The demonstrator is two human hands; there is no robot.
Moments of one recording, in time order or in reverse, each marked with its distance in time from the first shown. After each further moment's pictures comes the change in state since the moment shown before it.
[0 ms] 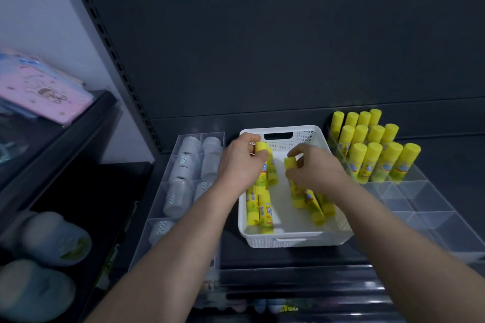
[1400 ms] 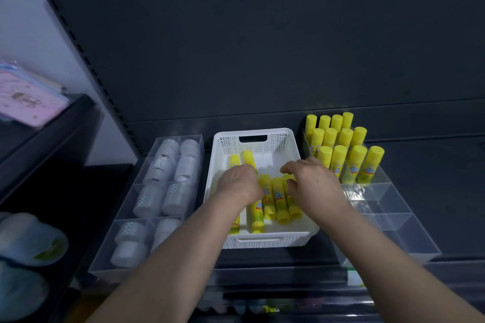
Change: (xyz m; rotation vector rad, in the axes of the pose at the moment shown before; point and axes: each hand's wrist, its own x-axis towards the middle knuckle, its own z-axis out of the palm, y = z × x) left_hand -0.015 0.023 0.061 0.849 -0.331 -0.102; right_hand -0.034 0.051 -0.017 -0.314 0.186 -0.273
